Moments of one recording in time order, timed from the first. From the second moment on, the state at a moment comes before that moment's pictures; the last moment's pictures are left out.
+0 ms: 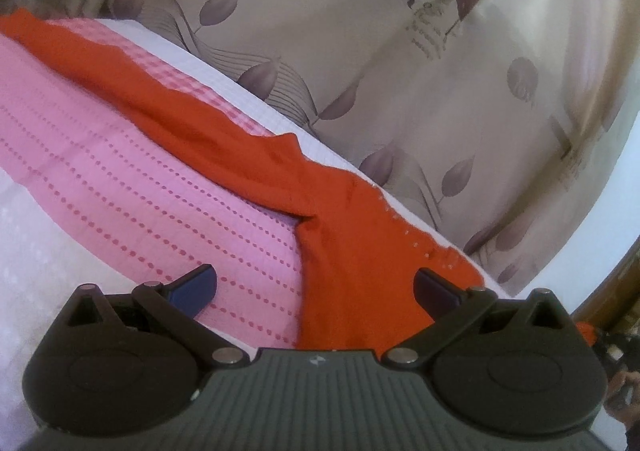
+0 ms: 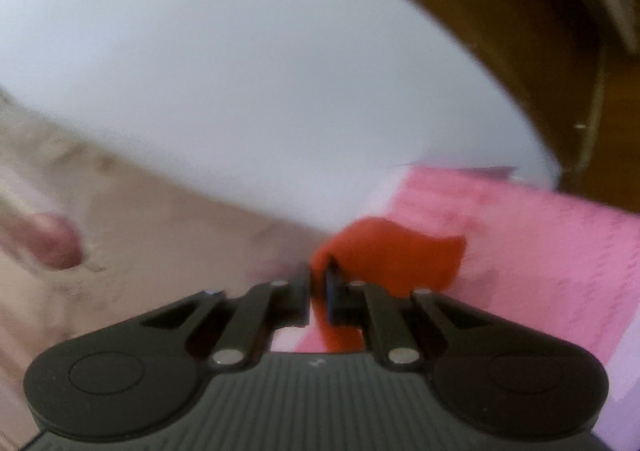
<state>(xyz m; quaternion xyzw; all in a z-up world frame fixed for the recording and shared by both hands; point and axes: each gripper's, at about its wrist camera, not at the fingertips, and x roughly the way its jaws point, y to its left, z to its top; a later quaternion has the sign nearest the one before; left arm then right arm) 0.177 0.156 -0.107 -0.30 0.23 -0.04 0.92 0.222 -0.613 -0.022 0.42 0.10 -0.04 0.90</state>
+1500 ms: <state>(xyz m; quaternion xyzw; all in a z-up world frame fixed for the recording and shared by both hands) 0.163 0.178 -0.108 -0.36 0.18 -0.01 0.91 0.232 -0.158 -0.125 0.06 0.28 0.23 0.93</state>
